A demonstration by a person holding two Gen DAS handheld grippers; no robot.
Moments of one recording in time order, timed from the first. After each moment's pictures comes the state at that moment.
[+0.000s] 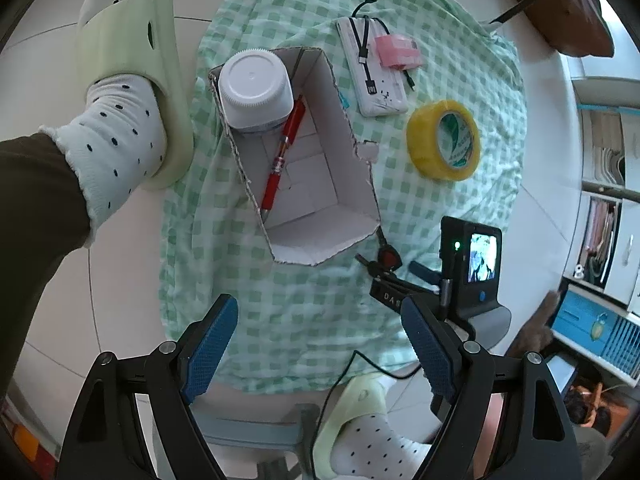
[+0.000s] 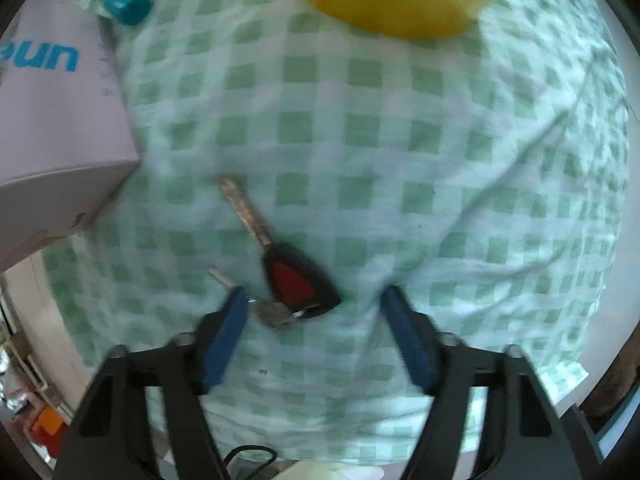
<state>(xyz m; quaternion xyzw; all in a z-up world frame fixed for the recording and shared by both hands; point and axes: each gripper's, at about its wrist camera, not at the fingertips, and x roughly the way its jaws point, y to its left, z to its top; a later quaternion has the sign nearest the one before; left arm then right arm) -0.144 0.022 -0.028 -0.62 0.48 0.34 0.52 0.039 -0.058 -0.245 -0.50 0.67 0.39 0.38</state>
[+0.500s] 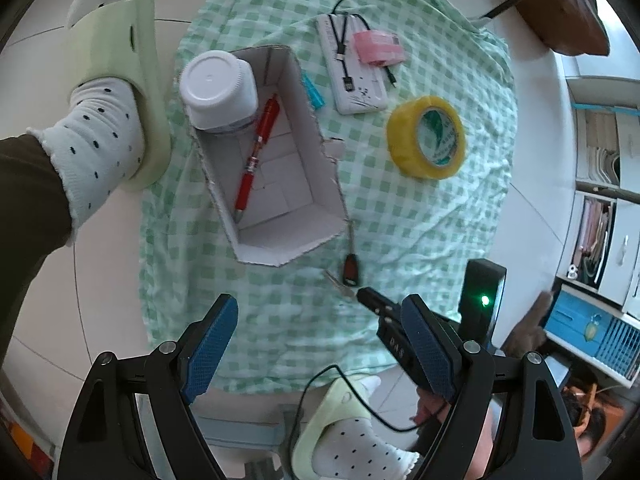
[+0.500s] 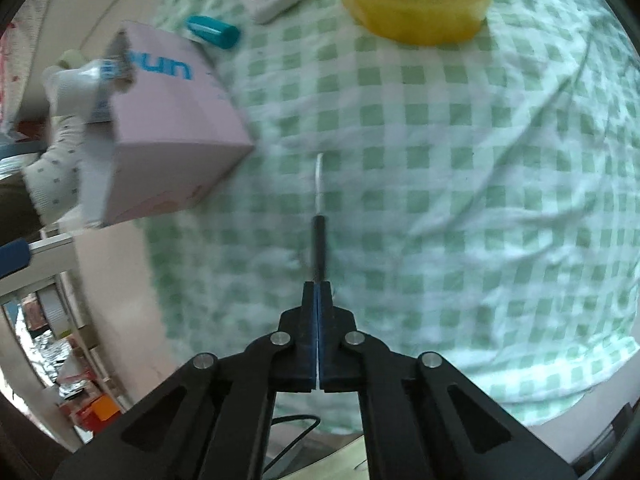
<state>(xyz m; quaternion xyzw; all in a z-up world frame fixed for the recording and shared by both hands) -0.125 0.021 -0.029 -0.62 0.48 0.33 0.53 0.077 -0.070 -0.196 -0.36 0.74 0.45 0.35</state>
